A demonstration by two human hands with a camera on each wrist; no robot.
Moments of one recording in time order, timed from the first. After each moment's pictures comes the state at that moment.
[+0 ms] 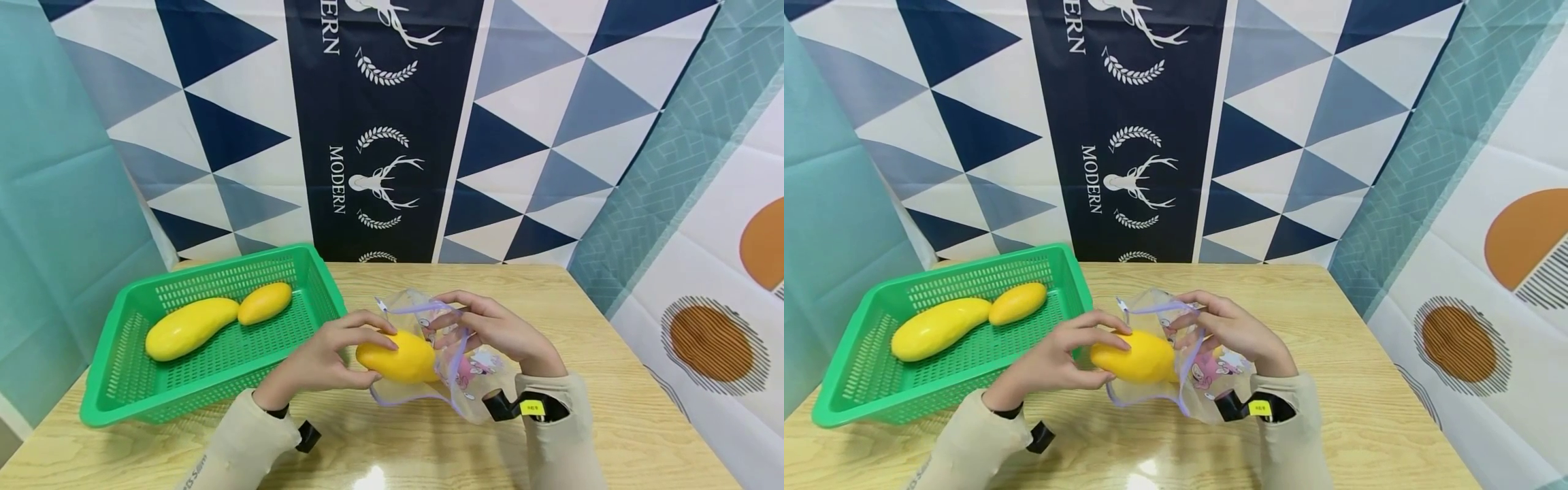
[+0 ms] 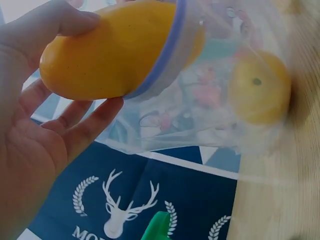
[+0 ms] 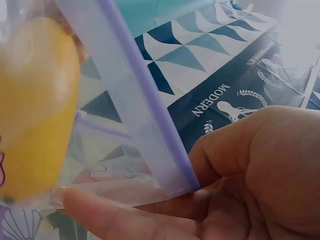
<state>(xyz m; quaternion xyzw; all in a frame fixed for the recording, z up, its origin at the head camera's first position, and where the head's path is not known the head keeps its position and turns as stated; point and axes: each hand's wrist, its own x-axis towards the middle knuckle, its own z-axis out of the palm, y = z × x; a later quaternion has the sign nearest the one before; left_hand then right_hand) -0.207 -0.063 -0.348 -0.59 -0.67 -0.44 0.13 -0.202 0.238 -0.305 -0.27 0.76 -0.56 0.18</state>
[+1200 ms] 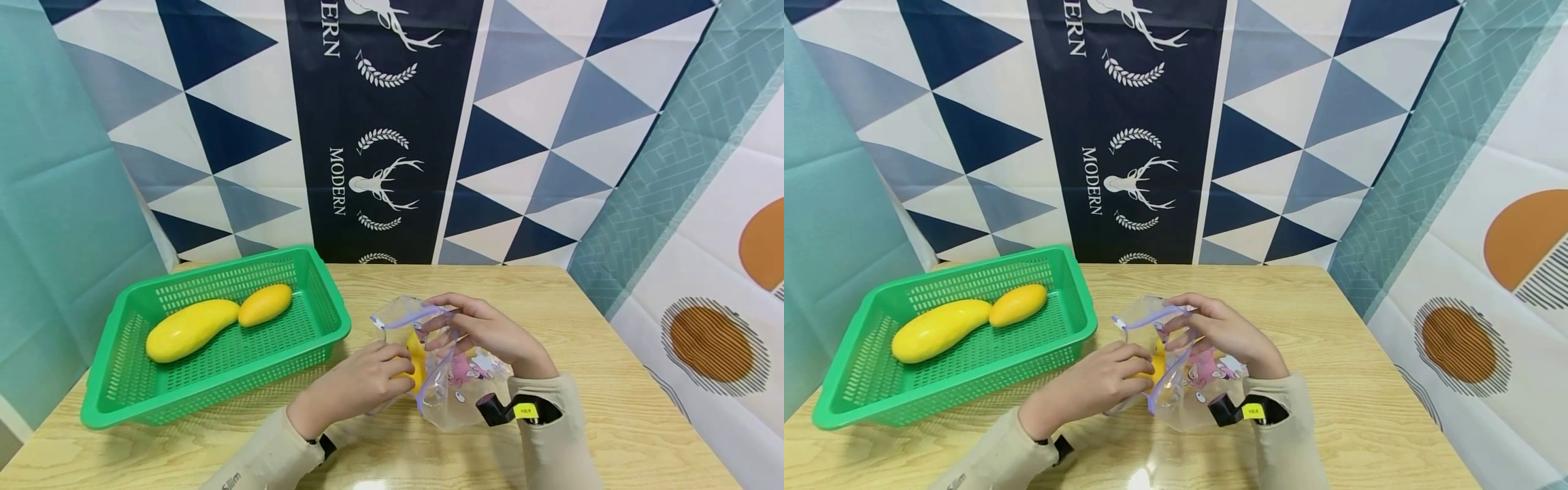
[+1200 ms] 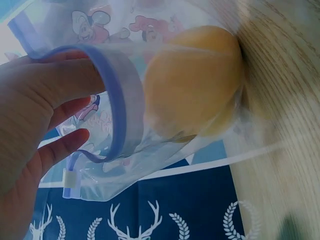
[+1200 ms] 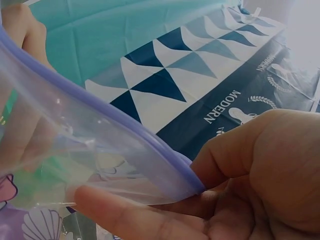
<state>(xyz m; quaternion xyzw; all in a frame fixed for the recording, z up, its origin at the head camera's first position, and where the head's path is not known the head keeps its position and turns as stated) -0.190 -0.026 -0.372 -0.61 -0.73 -0.04 0.32 -0.202 0.227 -0.307 -0.26 0.77 -0.56 0.17</state>
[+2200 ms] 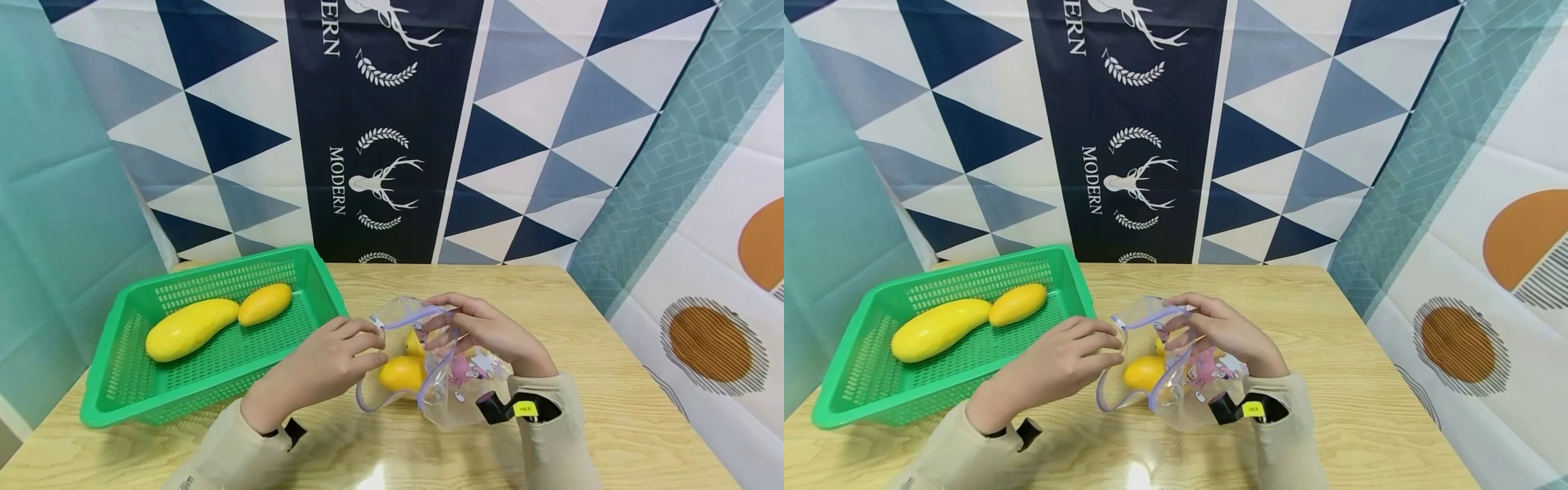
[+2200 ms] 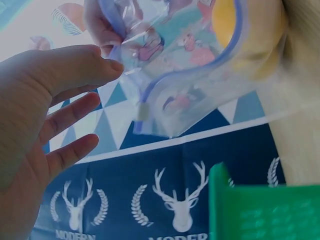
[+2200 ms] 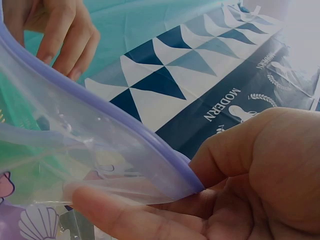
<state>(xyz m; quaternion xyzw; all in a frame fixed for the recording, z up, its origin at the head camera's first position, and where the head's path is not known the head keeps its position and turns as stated) -0.189 -0.065 -0.332 -0.58 -0.71 -0.06 0.38 -0.204 0.229 -0.309 -0.27 0.76 -0.56 0.18</state>
